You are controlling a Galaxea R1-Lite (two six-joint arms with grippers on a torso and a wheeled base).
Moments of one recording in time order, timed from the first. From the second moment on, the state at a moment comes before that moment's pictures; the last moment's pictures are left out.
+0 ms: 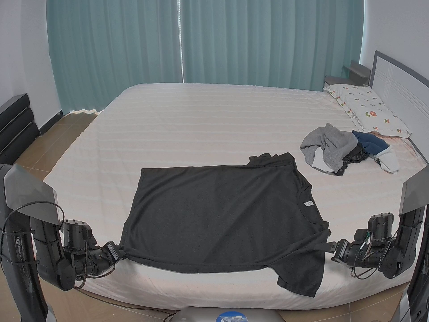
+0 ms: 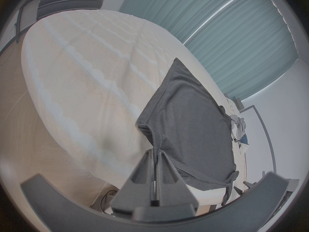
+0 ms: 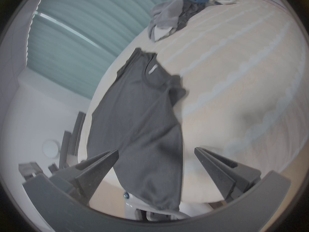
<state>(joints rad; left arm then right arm) -0.04 2.27 -0.17 -1.36 -0.22 -0.70 0.03 2.22 -0.14 -1.35 0.37 0.61</state>
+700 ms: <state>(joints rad) -0.04 2.27 -0.17 -1.36 -0.22 -0.70 0.11 2.36 -0.02 -1.55 0.37 0.54</state>
